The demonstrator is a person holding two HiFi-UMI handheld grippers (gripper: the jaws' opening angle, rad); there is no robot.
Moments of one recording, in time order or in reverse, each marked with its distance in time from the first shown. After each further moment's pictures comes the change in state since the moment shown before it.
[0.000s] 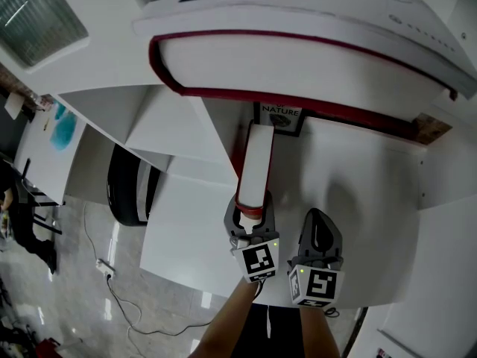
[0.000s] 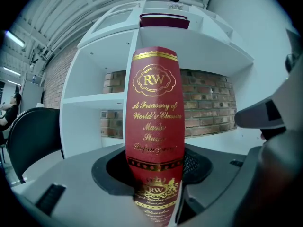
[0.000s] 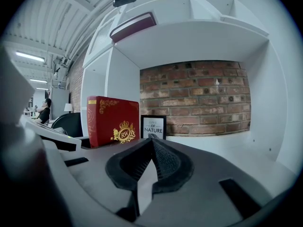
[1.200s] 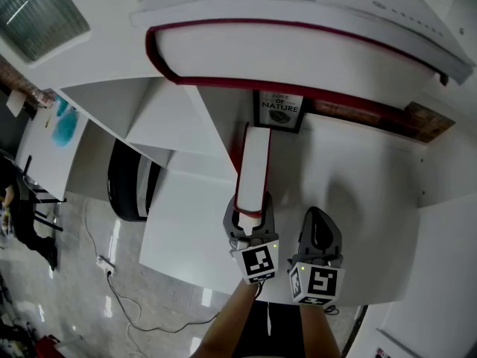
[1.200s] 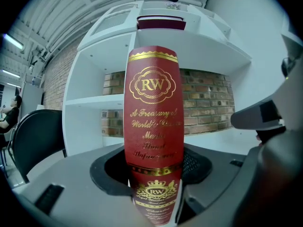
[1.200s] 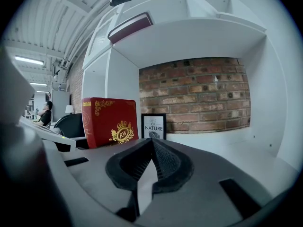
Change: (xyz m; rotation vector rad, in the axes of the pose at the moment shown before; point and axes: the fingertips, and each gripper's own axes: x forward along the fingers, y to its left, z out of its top) left arm -0.014 -0.005 -0.003 0.009 0.013 0.005; right arm -0.006 -0.003 -0.007 0.021 0.014 0.021
